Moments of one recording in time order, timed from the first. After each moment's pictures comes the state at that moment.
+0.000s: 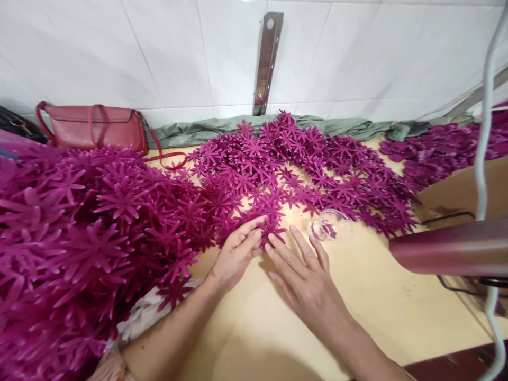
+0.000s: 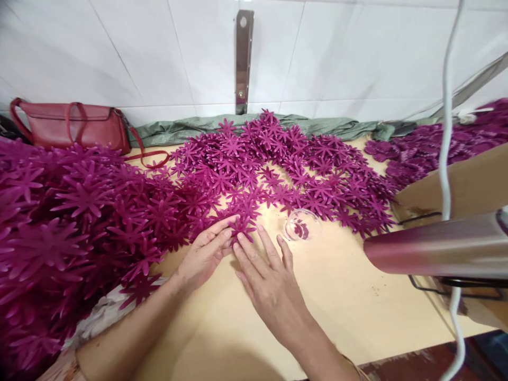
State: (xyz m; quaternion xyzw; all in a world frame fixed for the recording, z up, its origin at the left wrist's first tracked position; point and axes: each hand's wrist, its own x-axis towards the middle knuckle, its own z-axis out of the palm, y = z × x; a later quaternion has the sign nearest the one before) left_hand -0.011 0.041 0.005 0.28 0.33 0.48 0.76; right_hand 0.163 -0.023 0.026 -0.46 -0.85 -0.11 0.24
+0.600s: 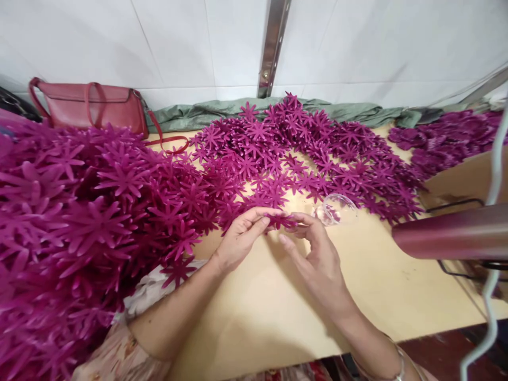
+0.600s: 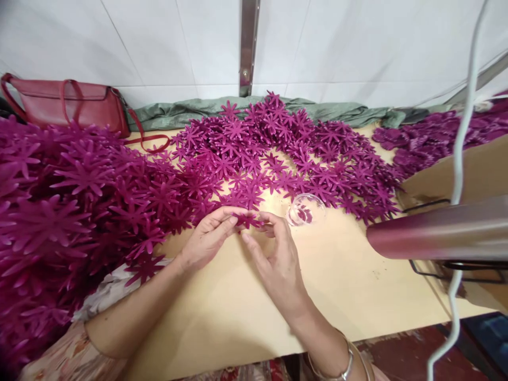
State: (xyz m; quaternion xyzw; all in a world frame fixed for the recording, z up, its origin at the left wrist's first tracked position) left_hand -0.012 0.042 0.011 0.45 0.27 0.48 0.70; right_hand 0.153 -0.017 0.031 -0.58 -0.65 0.18 0.46
